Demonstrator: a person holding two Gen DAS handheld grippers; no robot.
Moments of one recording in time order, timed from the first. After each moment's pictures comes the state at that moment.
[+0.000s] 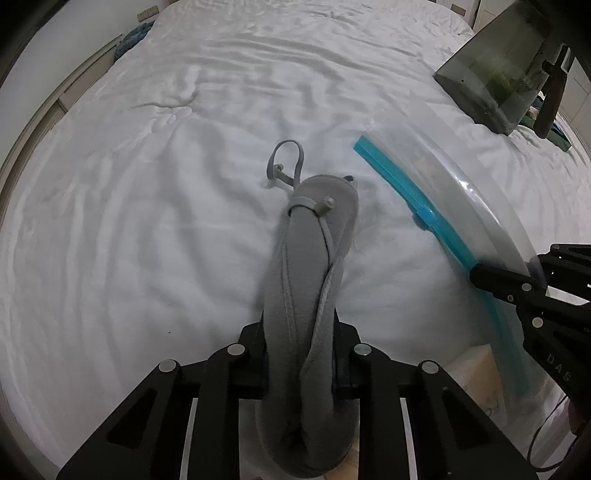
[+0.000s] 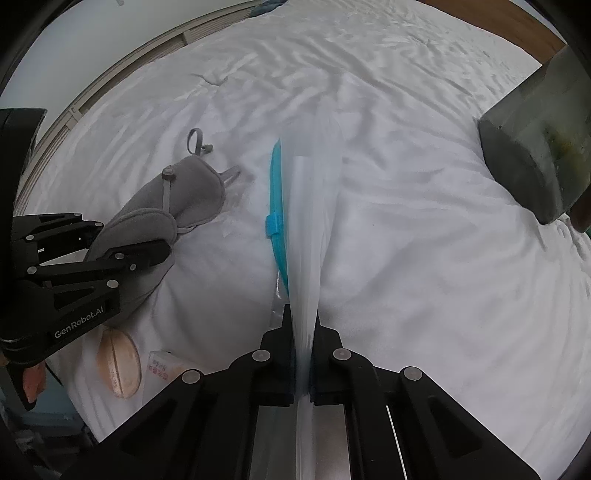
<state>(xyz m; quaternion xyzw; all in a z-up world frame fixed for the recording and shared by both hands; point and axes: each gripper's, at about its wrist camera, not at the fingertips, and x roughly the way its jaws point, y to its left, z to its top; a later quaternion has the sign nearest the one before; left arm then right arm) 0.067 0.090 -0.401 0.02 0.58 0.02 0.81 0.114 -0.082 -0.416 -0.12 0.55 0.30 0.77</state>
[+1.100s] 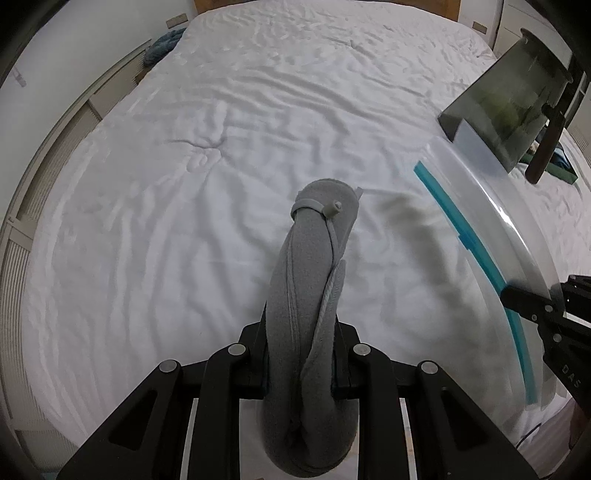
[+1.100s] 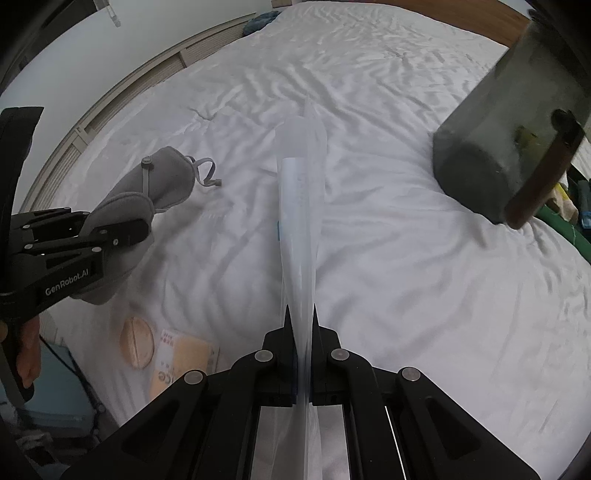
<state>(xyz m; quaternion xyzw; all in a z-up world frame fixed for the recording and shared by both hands) 0.072 0.075 -0.335 0.01 0.56 0.07 0.82 0.115 -0.143 -0.356 -0.10 0.54 0.30 0.78</state>
